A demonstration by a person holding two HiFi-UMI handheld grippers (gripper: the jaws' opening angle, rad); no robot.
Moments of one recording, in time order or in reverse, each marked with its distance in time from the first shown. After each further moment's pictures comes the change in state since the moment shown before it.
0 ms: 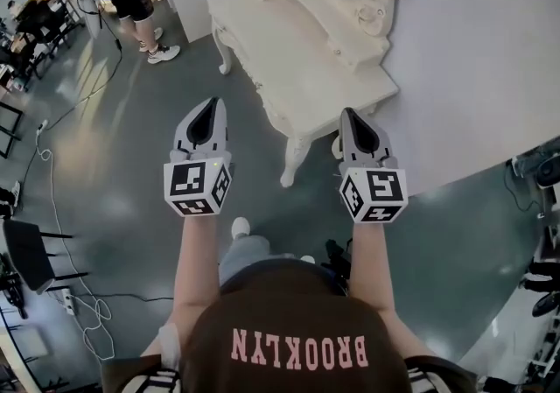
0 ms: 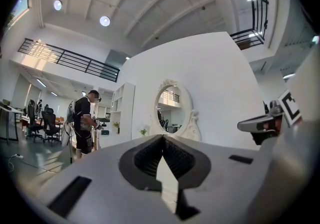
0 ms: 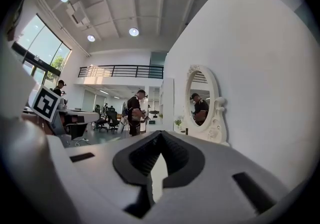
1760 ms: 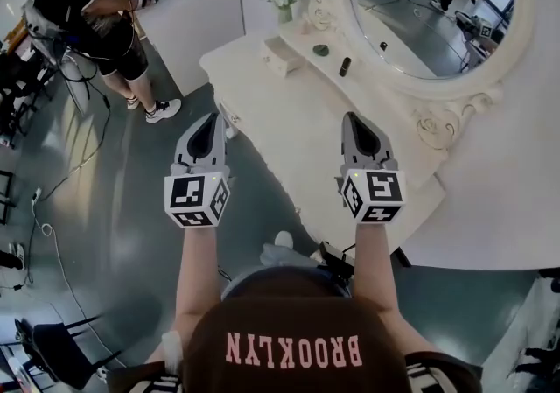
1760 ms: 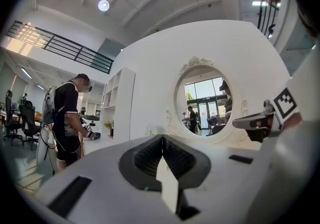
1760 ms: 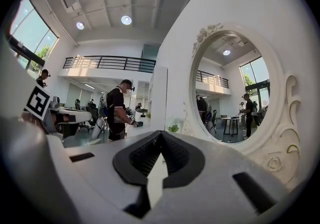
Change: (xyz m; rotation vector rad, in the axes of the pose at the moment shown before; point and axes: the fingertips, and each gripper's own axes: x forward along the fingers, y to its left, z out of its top) left arm 0.404 0.261 -0.032 -0.009 0.019 -0.100; right arm 0.471 -0.050 0.012 -0.016 0.025 -0.114
